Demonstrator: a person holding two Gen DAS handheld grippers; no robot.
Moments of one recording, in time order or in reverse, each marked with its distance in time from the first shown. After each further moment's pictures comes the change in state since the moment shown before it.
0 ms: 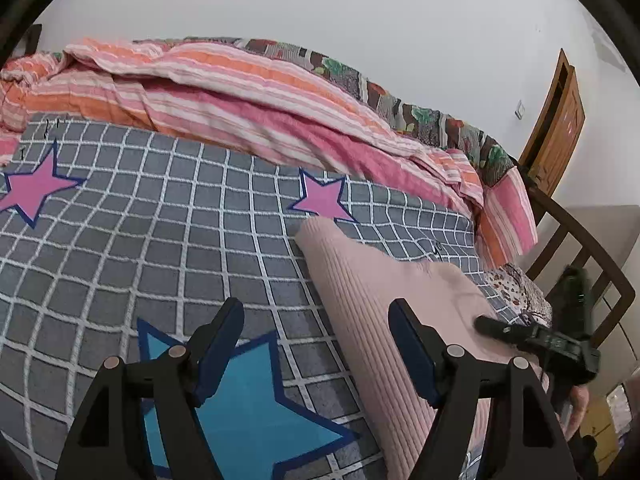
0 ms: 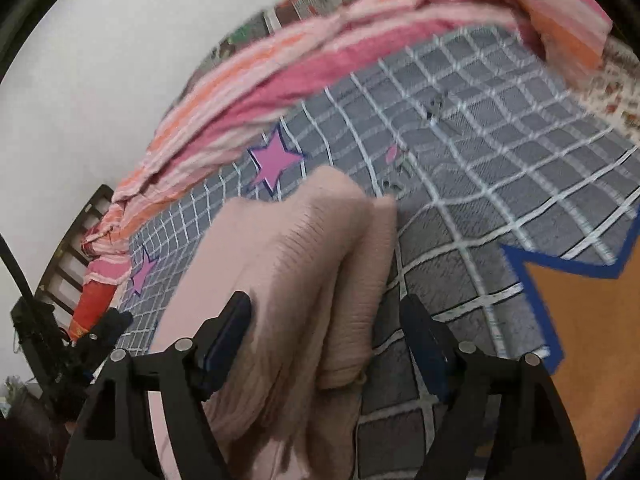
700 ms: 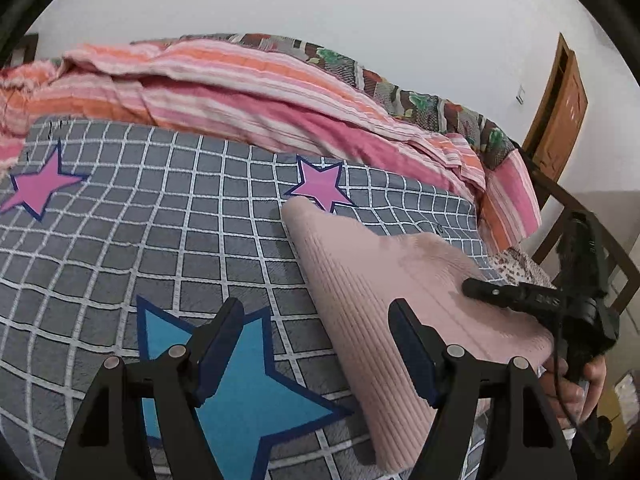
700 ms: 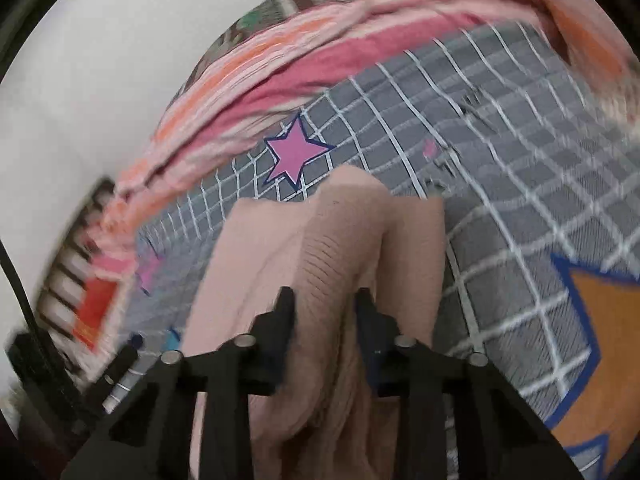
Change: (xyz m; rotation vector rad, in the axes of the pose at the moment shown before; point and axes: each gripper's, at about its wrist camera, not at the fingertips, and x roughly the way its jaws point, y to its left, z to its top) left arm 0.002 -0.013 -0.014 0.016 0.037 0.024; right arm 0.009 0.045 0.013 -0.062 0.015 -0.023
